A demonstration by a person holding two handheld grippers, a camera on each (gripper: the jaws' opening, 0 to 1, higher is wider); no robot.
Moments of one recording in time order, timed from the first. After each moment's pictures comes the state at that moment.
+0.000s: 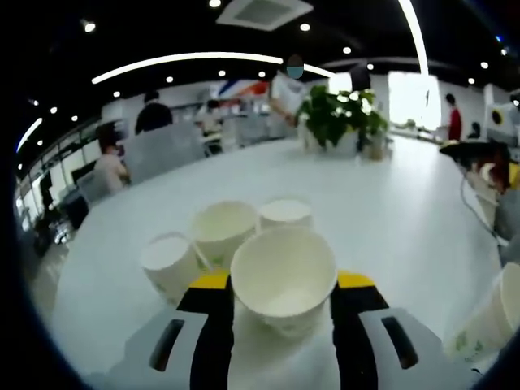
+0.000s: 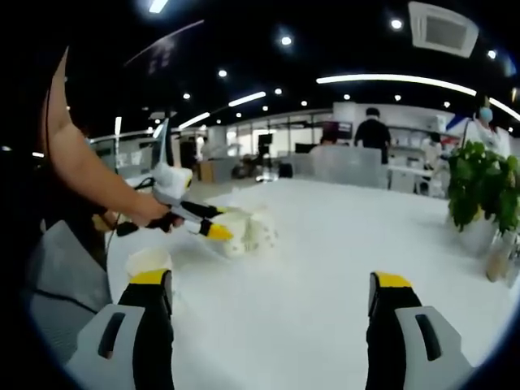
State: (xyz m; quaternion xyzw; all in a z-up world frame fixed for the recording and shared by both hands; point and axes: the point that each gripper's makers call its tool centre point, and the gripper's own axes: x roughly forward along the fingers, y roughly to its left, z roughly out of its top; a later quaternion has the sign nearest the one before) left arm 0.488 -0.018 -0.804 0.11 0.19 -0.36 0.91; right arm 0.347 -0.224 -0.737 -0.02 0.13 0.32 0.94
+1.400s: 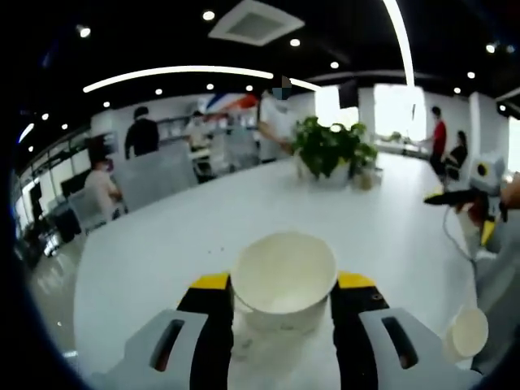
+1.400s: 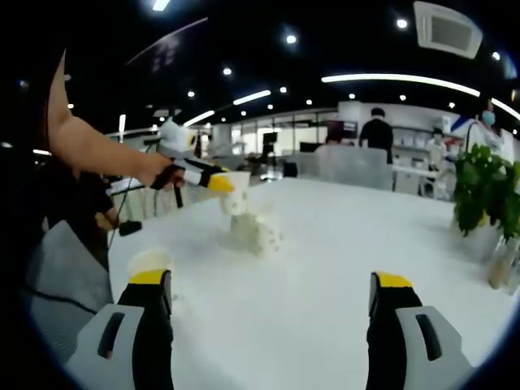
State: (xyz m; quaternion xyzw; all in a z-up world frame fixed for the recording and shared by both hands) left arm 0.518 -0.004 -0.700 0.10 0.16 -0.40 0.90; right arm 0.354 -0.218 -0.731 -0.03 0.13 0.33 0.93
